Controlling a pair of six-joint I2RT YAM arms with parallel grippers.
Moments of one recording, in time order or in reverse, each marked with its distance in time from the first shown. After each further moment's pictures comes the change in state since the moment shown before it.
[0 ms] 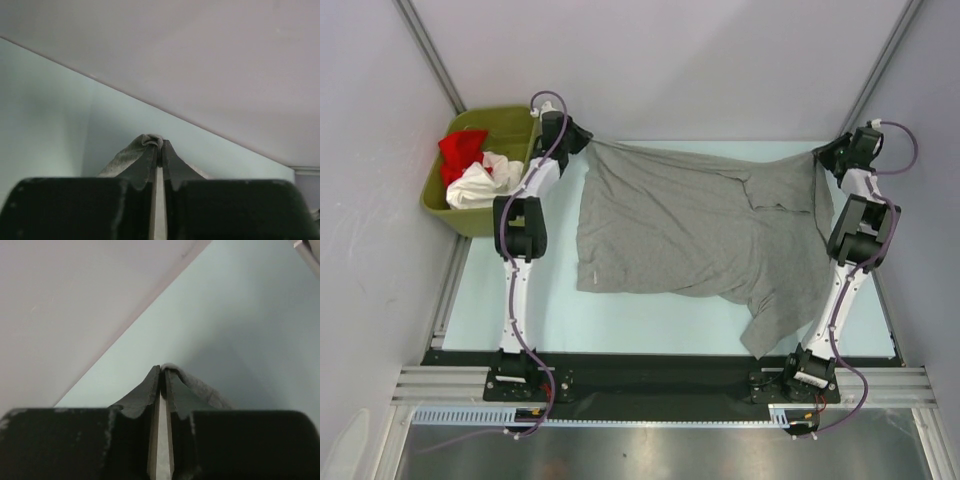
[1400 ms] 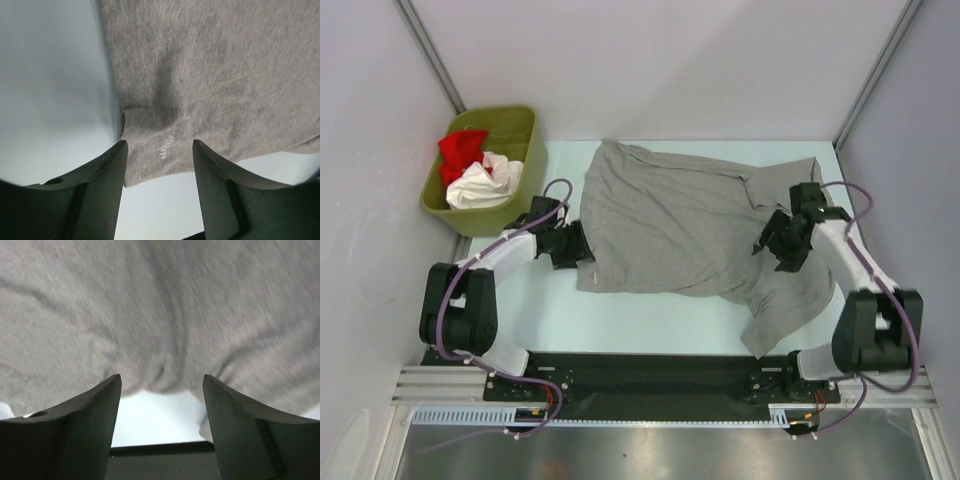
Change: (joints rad) left arm -0.092 -1.056 -1.357 -0.430 0.119 0.343; right arm 0.382 -0.958 -0.874 -0.863 0.221 -0.097
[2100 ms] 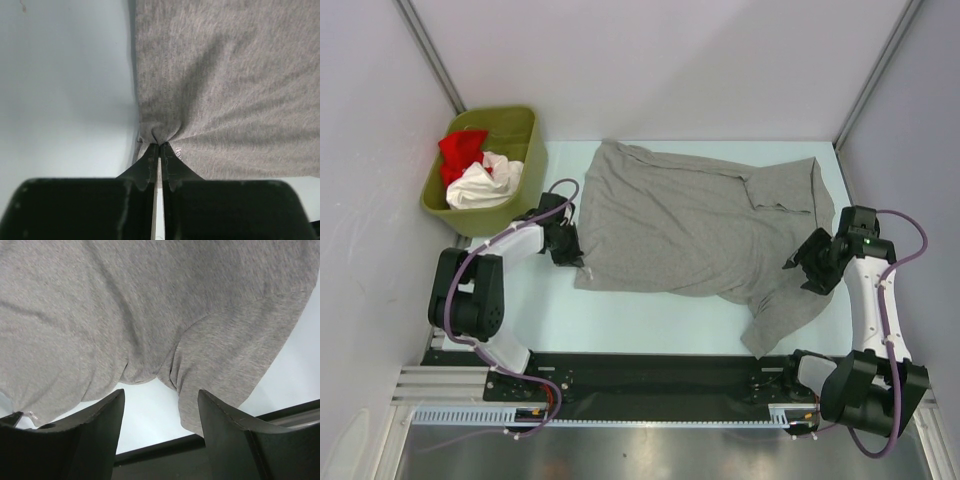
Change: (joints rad) left arm -0.026 0.110 0.065 -0.054 -0.116 0.000; right arm -0.295 -0.349 -0.135 -0.156 -0.107 -0.068
